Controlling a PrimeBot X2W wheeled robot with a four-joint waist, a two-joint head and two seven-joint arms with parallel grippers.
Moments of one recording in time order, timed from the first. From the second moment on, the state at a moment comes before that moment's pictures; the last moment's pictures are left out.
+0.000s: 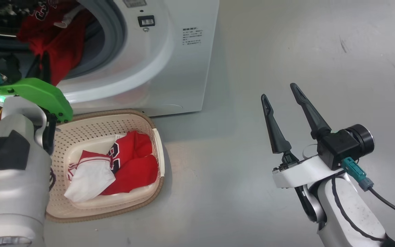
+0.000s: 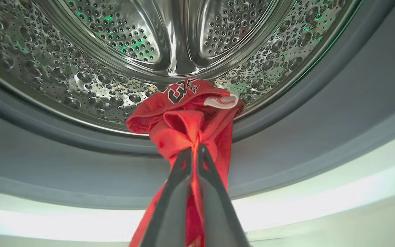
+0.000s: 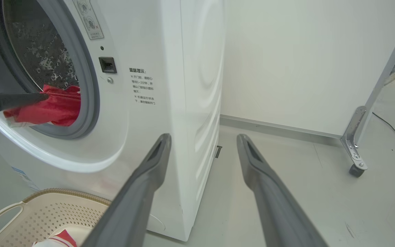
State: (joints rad) left arm -0.90 0.10 -0.01 1.03 -0.24 -0.12 -0.18; right arm -0.26 -0.10 0.37 0.05 0.21 -0.04 -0.25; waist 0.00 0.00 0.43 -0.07
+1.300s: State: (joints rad) left arm -0.51 0.09 -0.07 0.73 -0.22 -0.12 -0.25; right arm -0.05 -0.09 0.27 0.09 0.26 -0.03 -0.25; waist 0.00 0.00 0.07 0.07
